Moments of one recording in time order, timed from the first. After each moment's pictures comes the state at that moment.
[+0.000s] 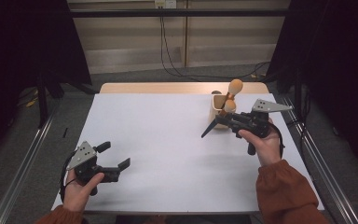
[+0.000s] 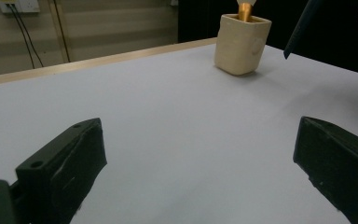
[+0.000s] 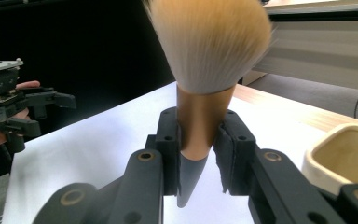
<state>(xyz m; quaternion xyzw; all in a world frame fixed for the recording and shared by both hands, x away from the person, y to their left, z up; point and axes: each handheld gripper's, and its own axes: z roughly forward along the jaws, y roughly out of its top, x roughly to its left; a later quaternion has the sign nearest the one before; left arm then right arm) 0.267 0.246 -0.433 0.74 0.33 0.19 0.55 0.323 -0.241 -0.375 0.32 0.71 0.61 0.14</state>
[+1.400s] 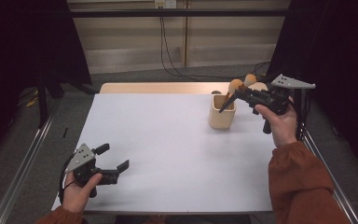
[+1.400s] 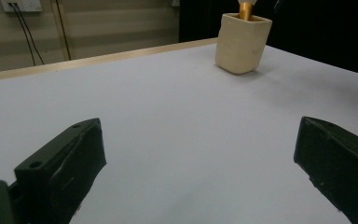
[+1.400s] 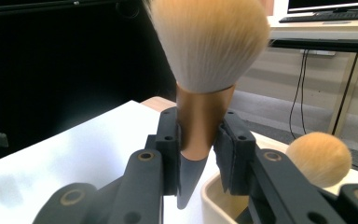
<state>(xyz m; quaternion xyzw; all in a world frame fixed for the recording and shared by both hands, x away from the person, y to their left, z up) 0.263 0.250 -0.436 0.74 0.33 0.19 0.56 0.356 -0.285 -0.331 0.36 0.68 0.60 0.21</state>
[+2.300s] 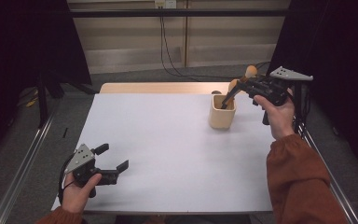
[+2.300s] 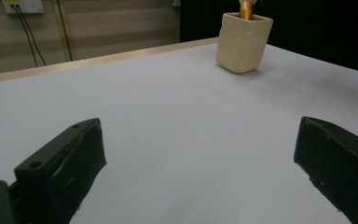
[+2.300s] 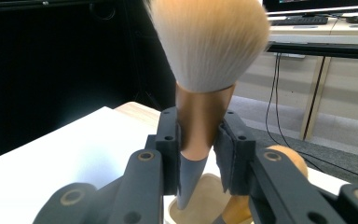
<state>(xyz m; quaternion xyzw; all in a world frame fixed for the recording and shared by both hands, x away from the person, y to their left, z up) 0.262 0.251 -0.436 0.74 0.33 0.19 0.56 0.381 -0.290 -0.329 0.39 0.67 0.58 0.24</state>
